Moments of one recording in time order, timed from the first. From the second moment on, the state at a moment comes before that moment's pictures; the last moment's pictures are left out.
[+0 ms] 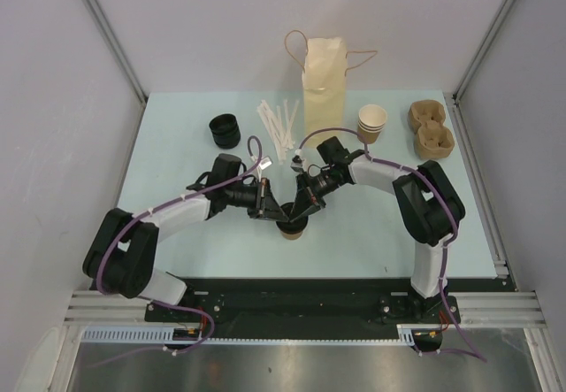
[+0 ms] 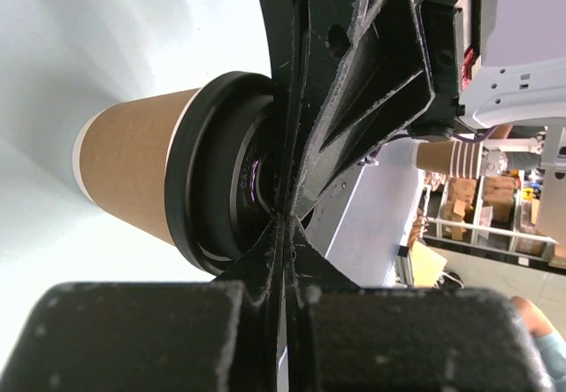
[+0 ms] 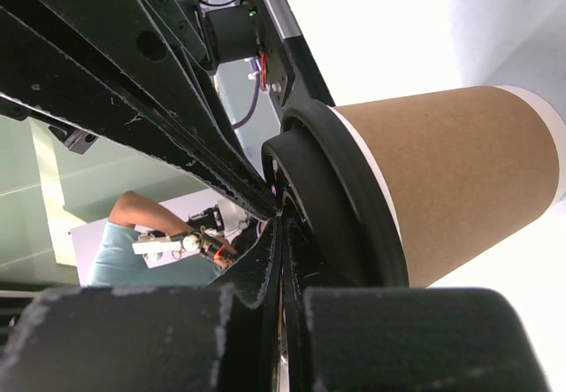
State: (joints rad) left arm -0.45 1.45 0.72 -0.05 0.90 -0.55; right arm 0.55 1.93 1.24 -0.47 -1.15 0.39
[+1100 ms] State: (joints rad) left arm -0.43 1.56 0.78 -0.08 1.01 -0.57; right arm 0.53 1.97 1.25 -0.45 -1.20 0.39
